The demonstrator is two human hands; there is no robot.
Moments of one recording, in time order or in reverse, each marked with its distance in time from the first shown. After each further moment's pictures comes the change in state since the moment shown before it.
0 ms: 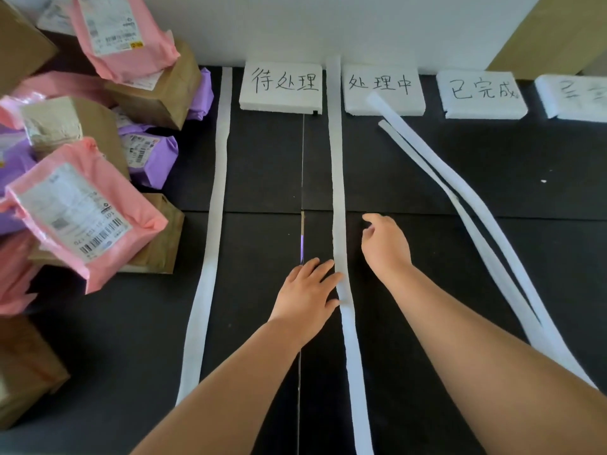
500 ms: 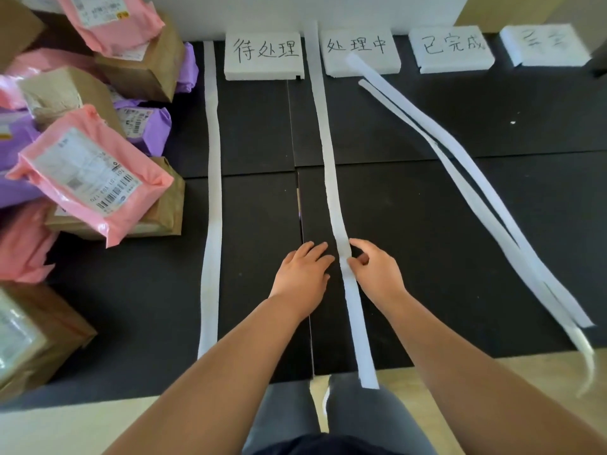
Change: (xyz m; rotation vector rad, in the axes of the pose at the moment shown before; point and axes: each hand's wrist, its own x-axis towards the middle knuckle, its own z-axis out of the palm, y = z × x) left_hand -0.063 0.009 0.017 0.019 -0.090 -0.017; right_hand -0.146 0.042 0.037 0.173 -0.149 0.089
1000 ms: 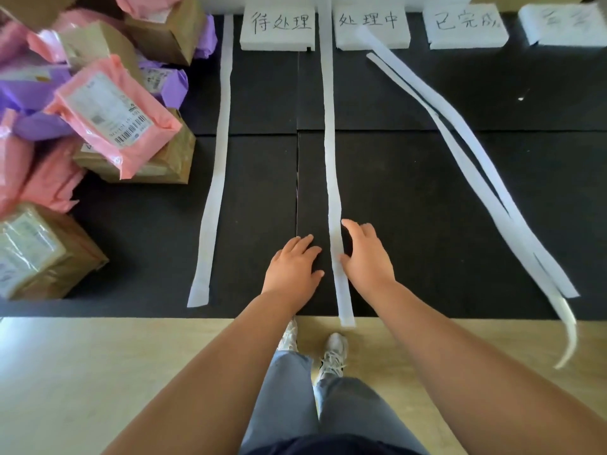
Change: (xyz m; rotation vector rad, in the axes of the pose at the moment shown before) left_hand -0.069 0.042 0.049 -0.105 0.049 -0.227; right_hand -0.060 0.035 0.002 -0.252 -0.004 -0.223
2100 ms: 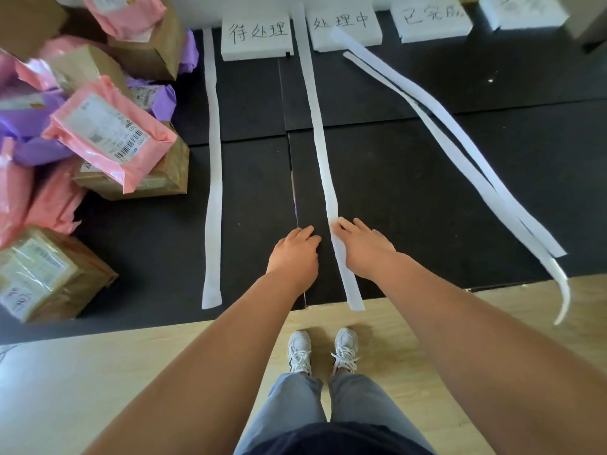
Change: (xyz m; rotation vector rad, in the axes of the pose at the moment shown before) left_hand -0.005 0.000 -0.025 0.150 -0.073 0.102; right_hand -0.006 -0.013 -0.011 -0.434 -0.361 -0.085
